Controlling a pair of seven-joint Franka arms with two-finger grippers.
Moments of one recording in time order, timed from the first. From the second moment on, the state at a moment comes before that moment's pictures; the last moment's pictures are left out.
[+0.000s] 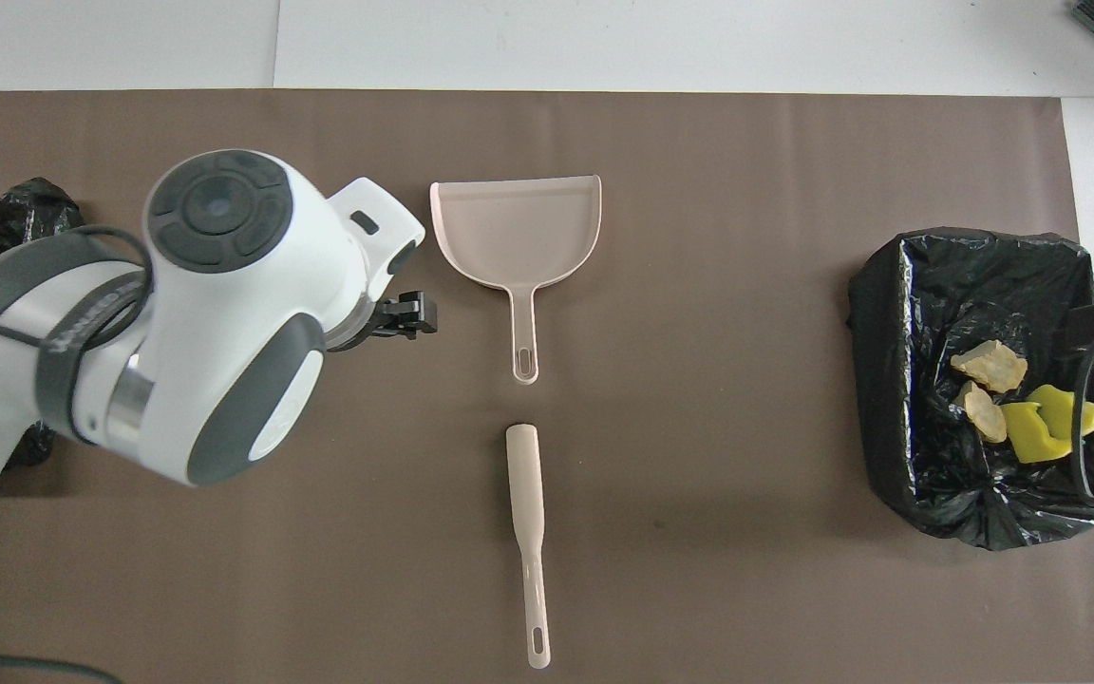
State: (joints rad) left arm -0.34 0.09 -0.11 -1.74 0.05 1.82 -0.44; right arm 0.01 -0.08 -0.08 -1.57 -0.01 1.48 0.08
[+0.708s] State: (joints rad) left arm -0.12 -0.20 -0.05 -1.66 0.02 1.45 0.00; right arm 0.01 -0.08 -0.07 -1.57 -0.01 1.48 0.08
